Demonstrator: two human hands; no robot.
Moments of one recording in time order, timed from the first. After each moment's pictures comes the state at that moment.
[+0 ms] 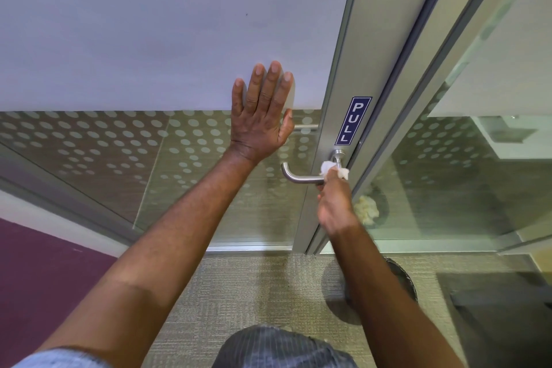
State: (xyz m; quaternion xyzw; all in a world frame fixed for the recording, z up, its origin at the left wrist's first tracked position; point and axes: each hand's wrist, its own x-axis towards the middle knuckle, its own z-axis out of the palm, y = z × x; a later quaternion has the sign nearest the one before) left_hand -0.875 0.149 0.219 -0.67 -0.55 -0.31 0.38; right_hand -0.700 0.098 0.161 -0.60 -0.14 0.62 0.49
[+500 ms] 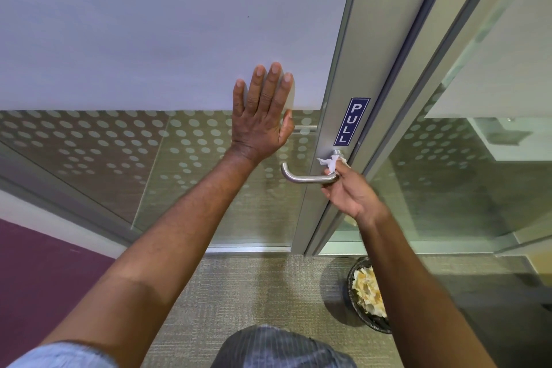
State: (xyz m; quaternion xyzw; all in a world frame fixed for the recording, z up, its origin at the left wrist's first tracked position) left_hand -0.872 0.146 0.225 -0.67 -0.56 -0.30 0.37; right_hand -0.648 0.122 0.161 -0.46 -0.20 0.77 0.40
